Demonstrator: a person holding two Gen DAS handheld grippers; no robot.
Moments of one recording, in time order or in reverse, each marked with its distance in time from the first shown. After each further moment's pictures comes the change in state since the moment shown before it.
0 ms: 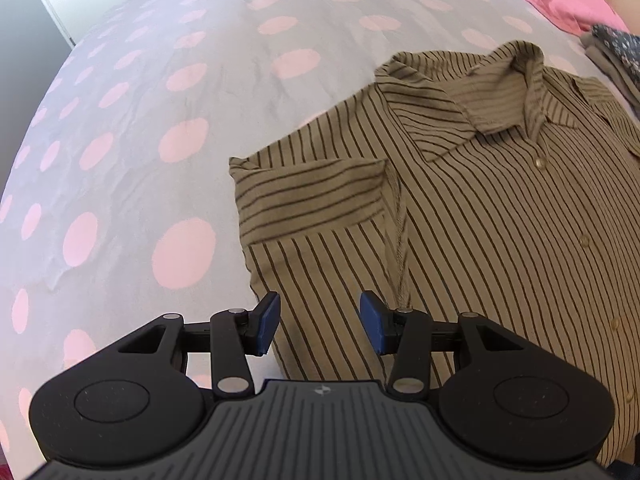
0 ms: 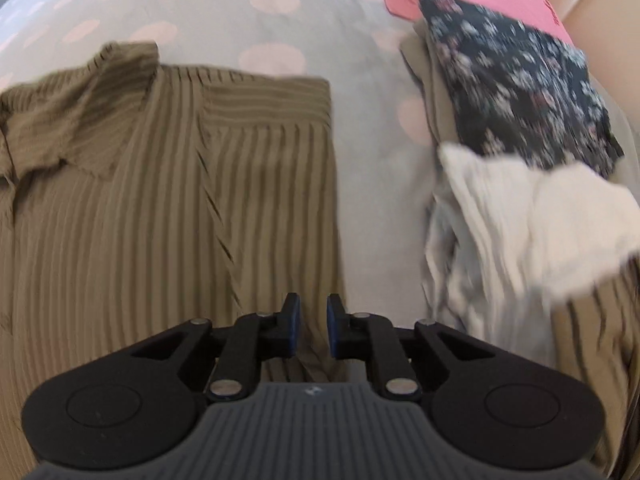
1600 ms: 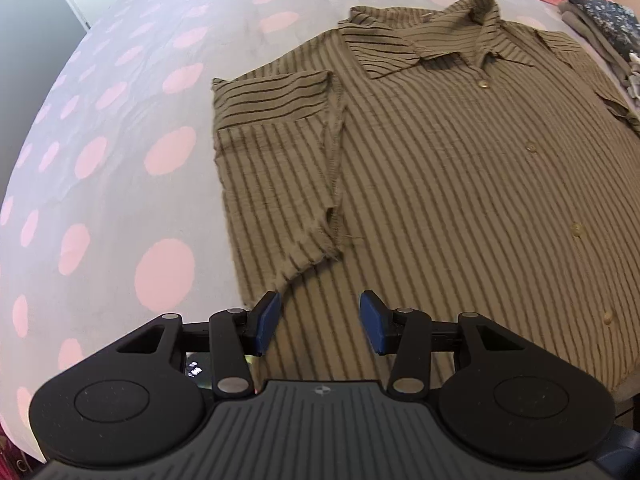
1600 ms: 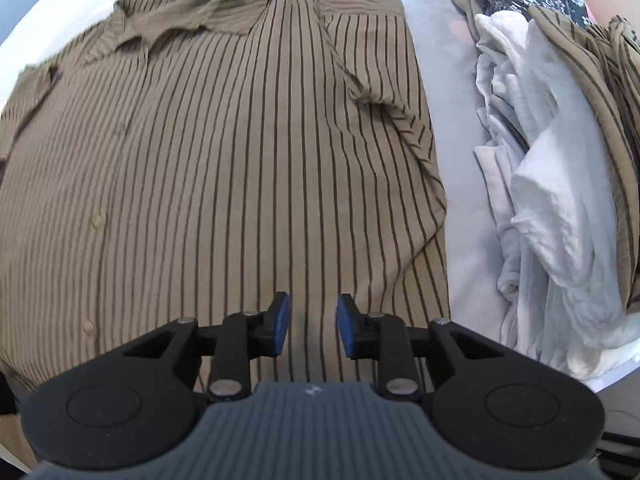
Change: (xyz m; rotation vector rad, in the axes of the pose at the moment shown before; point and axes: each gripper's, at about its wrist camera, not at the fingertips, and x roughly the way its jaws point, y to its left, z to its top) left arm -0.047 -0.070 -0.095 -0.020 0.024 0.028; right arm -0.080 0.074 -0.154 0.216 0.068 0.072
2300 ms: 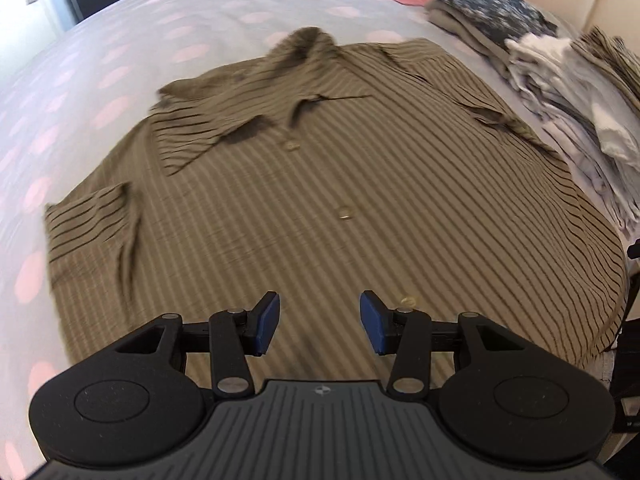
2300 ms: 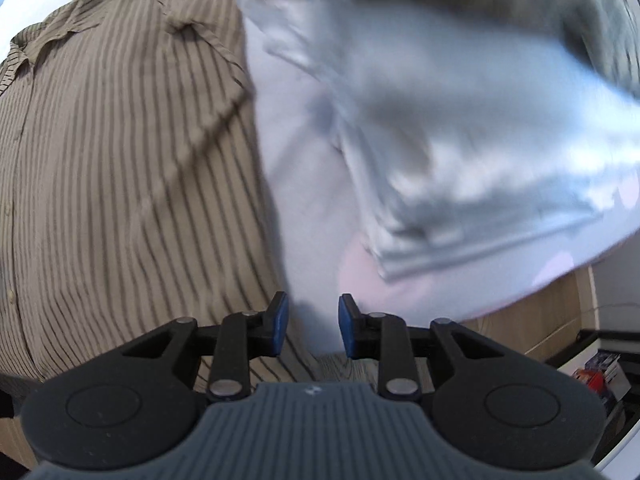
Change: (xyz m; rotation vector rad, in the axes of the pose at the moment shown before) left arm -0.002 -0.148 0.060 0.210 -0.084 -0.203; right arm -0.001 -0.112 -0.103 0.518 0.092 -0.128
